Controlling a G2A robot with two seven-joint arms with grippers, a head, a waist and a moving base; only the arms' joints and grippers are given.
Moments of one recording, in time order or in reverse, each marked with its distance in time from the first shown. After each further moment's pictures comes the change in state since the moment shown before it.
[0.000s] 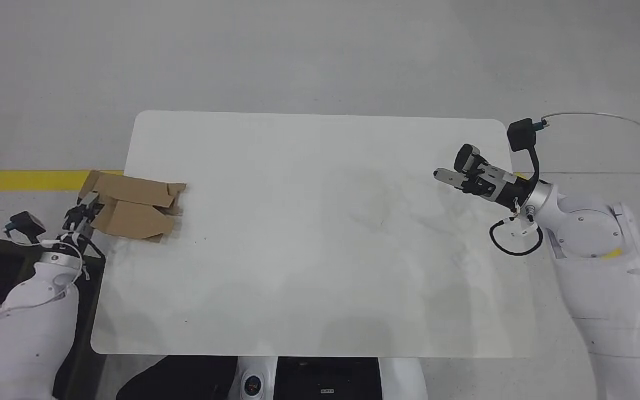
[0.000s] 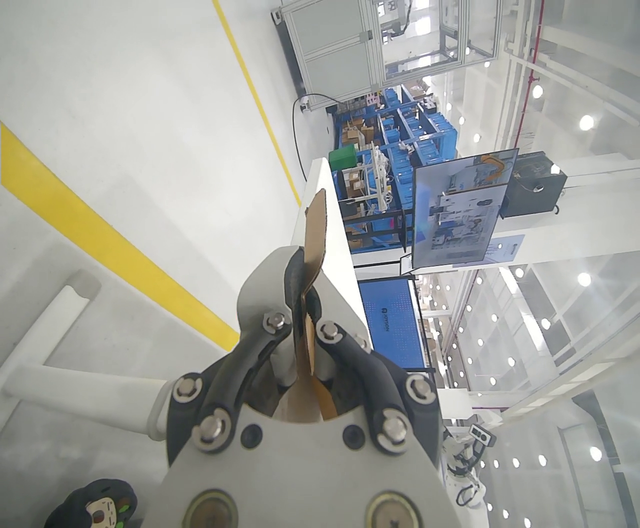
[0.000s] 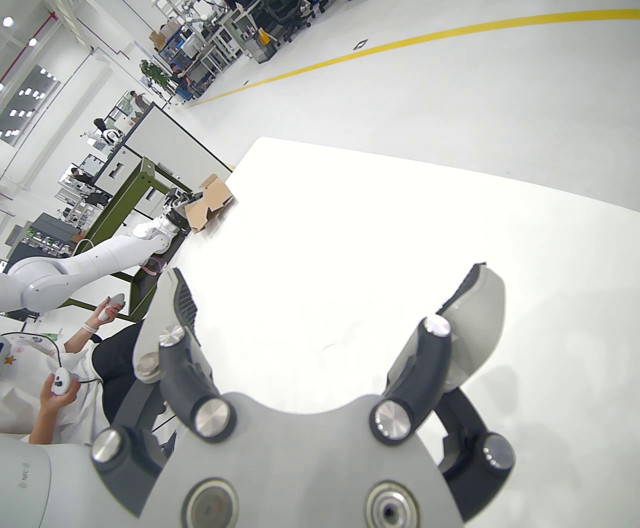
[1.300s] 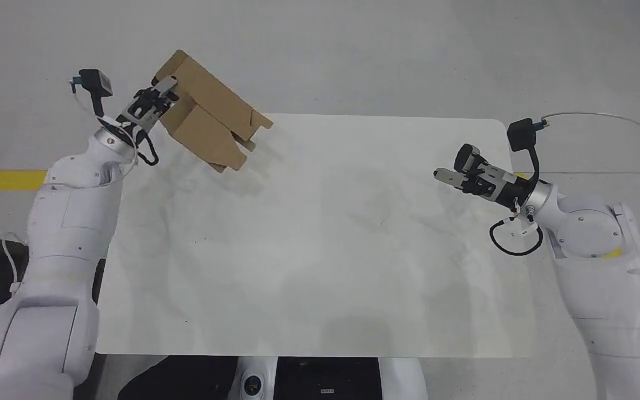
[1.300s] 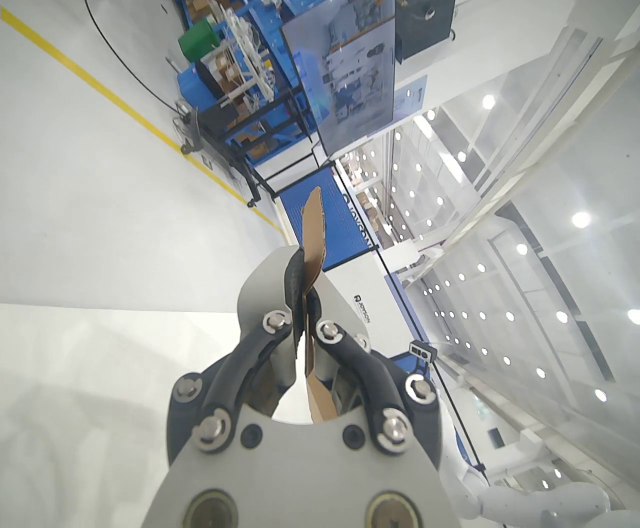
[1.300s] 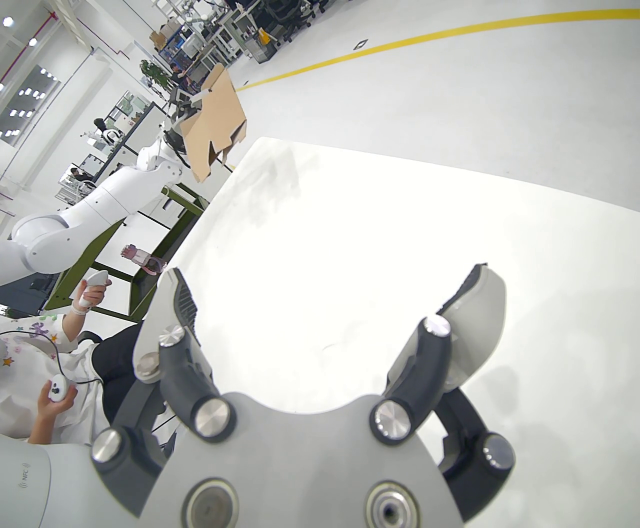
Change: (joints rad) left arm -0.590 -0.163 0.378 0.009 0.067 -0.017 -0.208; right arm 0.000 0.000 0.000 0.000 0.000 0.000 0.000
